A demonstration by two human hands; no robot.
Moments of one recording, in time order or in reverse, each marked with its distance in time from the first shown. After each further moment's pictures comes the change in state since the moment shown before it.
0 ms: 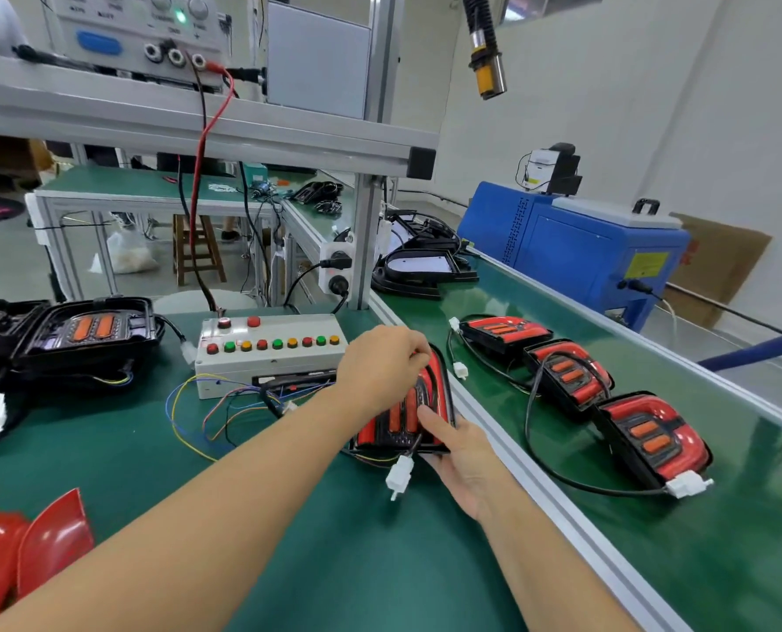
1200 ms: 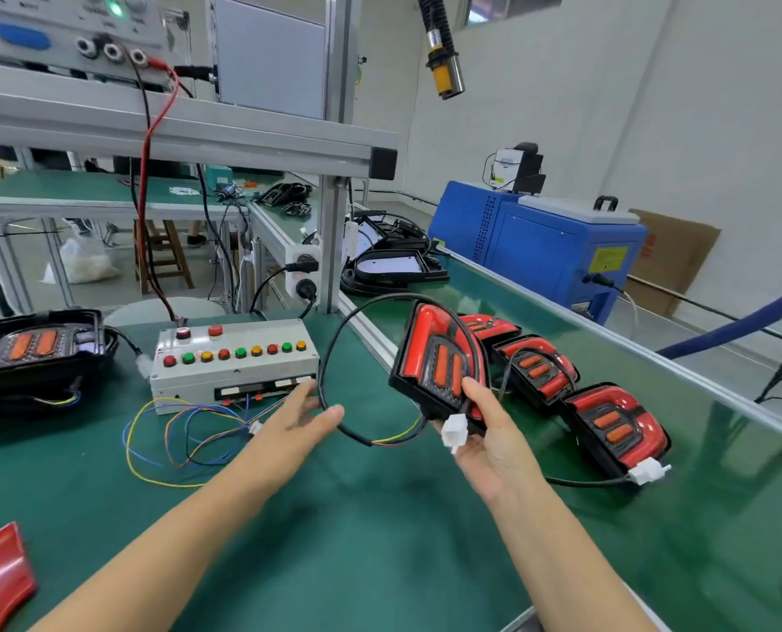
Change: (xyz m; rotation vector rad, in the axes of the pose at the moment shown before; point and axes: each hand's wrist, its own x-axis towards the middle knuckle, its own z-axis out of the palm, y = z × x) left_hand -0.075 -0.054 0.016 -0.876 -0.155 -0.428; right_hand -0.021 -0.047 -0.016 0.430 0.136 -0.124
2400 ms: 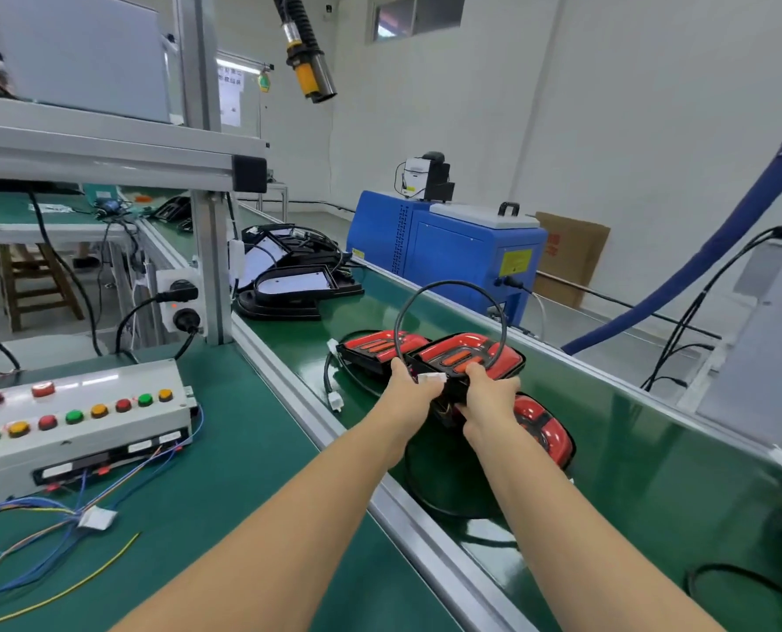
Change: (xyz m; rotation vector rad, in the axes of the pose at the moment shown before) left_hand 0.107 0.085 0.212 -0.215 -0.298 -0.146; right_hand 0.094 -0.110 -0.049 -0.441 0.659 -0.288
